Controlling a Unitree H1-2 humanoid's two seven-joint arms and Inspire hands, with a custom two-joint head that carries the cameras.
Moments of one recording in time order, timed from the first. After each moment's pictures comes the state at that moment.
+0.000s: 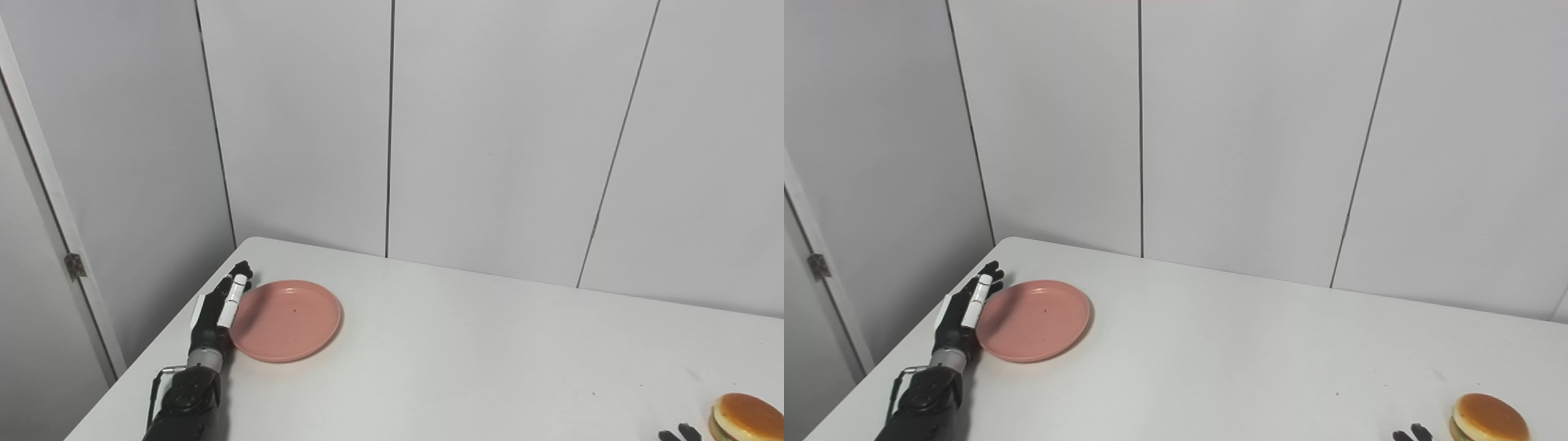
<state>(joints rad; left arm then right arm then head) -0.54 0.37 0.24 0.89 -0.17 -0.32 0.02 0.09 -0.18 -0.02 -0.05 0.20 -0.15 0.17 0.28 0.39</state>
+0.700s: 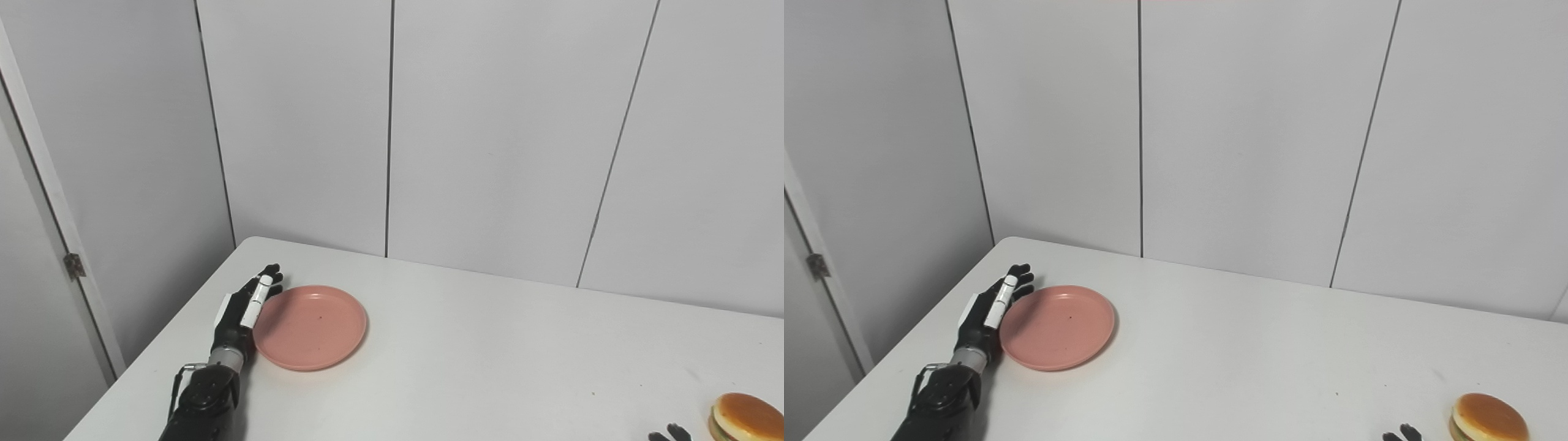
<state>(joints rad) -0.51 0.32 0.21 0.74 -0.17 -0.21 -0.02 0.10 -0.17 0.00 -0.06 0.16 -0.15 0.15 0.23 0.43</state>
